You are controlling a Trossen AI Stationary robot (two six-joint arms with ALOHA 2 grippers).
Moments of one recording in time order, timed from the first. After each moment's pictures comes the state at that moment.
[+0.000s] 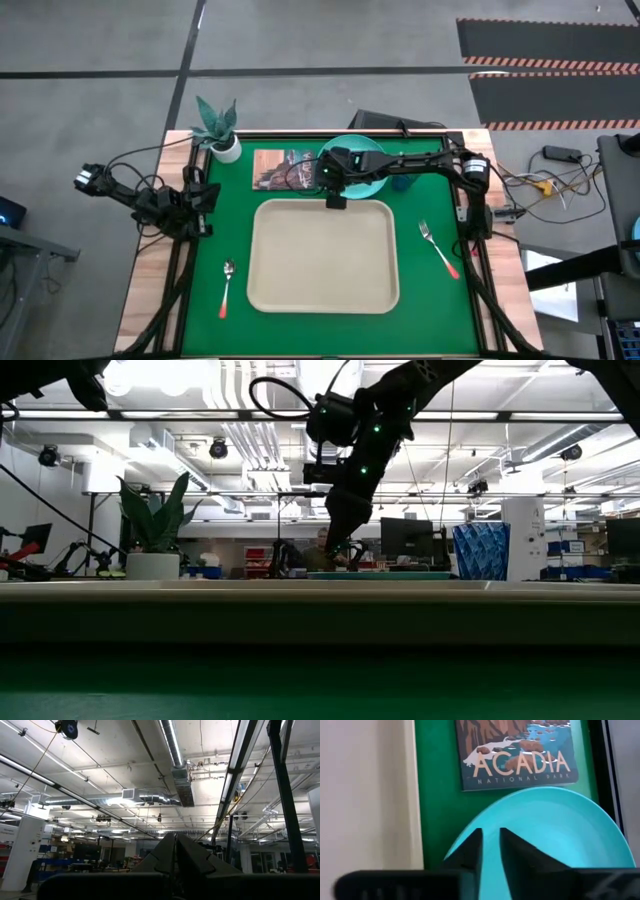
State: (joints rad) left arm -0.42 0.41 0.04 1.14 -0.56 0.43; right arm -0.25 1.98 1.48 -0.54 0.17 -0.27
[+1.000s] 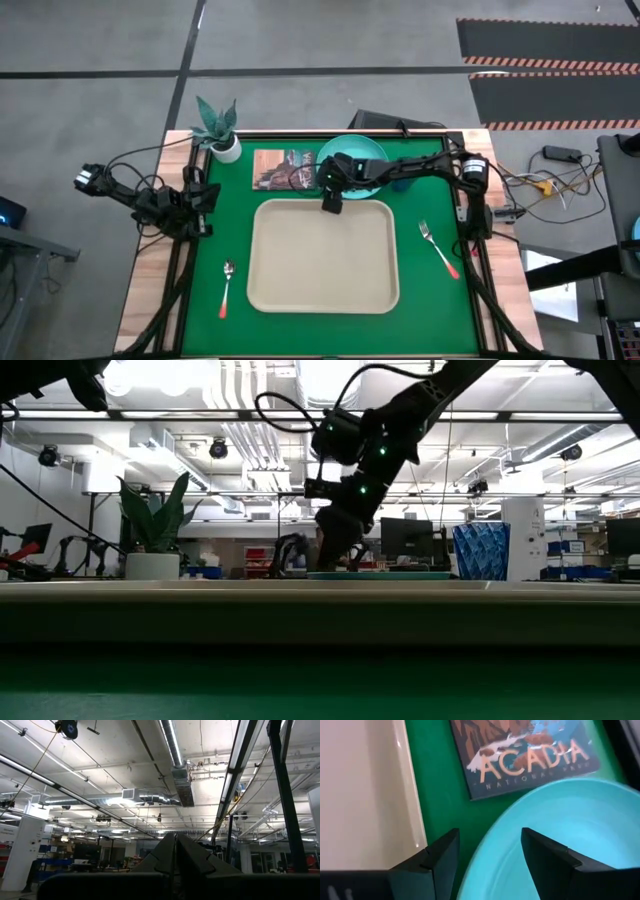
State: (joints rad) left arm -0.42 0.41 0.04 1.14 -0.56 0.43; right arm -0.25 1.99 1.33 -0.30 0.15 -0.11
